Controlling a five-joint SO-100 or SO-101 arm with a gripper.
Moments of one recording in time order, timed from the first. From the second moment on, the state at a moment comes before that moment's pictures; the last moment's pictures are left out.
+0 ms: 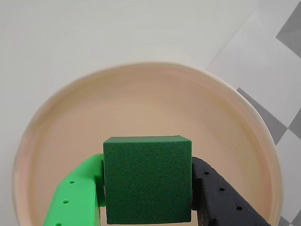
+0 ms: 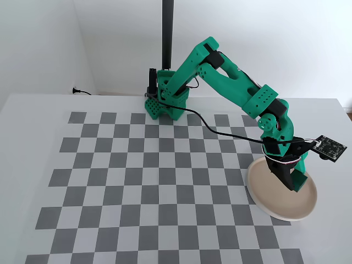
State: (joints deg) arm -49.7 67.1 77.7 39.1 -79.4
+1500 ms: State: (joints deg) arm -40.1 96.4 77.6 60.3 -76.3
